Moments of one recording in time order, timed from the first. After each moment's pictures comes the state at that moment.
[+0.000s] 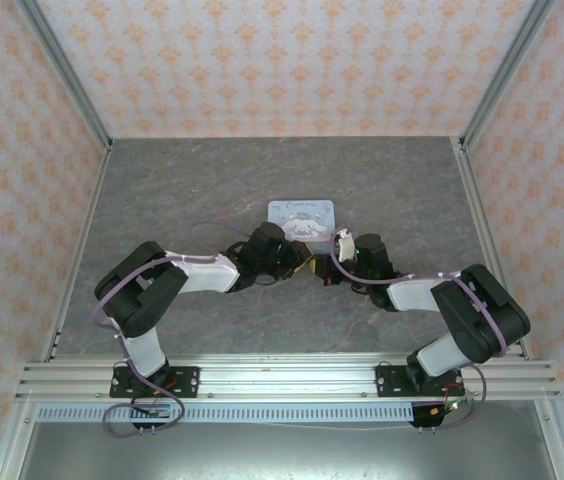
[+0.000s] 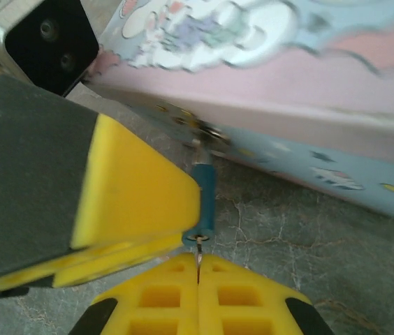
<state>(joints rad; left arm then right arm) -0.72 1.78 0.83 0.31 0.22 -1.39 0.49 1.49 0.41 0.50 -0.47 0.47</state>
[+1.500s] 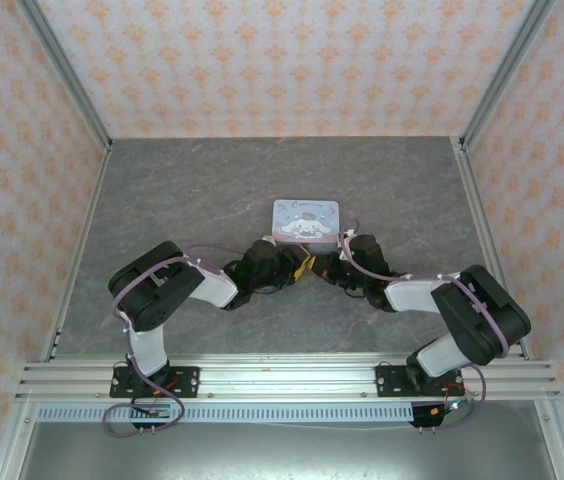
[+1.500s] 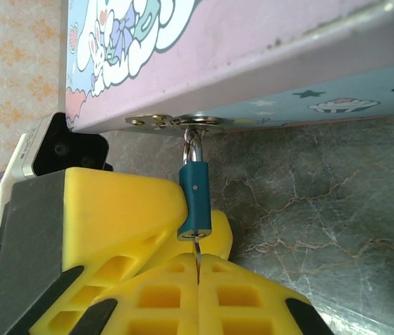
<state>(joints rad) -0.74 1.85 0.67 0.72 0.13 -1.65 0.53 1.48 0.42 0.48 -0.41 0.97</state>
